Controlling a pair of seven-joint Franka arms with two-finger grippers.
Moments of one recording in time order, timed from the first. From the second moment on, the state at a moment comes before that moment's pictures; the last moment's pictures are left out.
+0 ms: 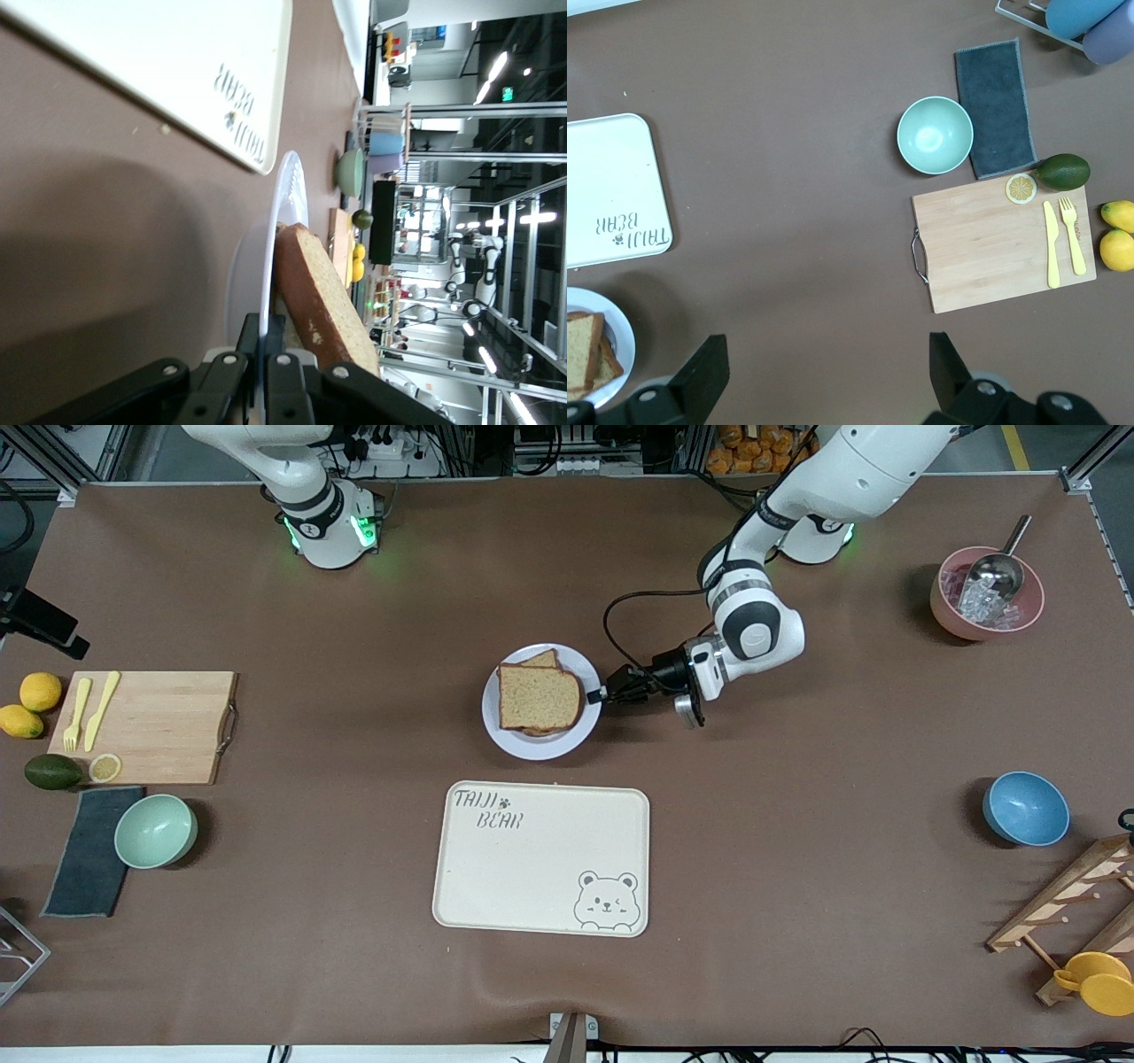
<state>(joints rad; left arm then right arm) -0.14 0.48 -0.49 -2.23 -2.16 2.35 1.29 0.00 0.05 -0.04 -1.34 -0.02 1.40 0.17</state>
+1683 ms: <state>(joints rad) -0.25 0.94 -0.32 -1.58 -2.28 2.43 1.31 -0.01 0.05 -0.03 -1.34 -0.03 1.40 0.17</state>
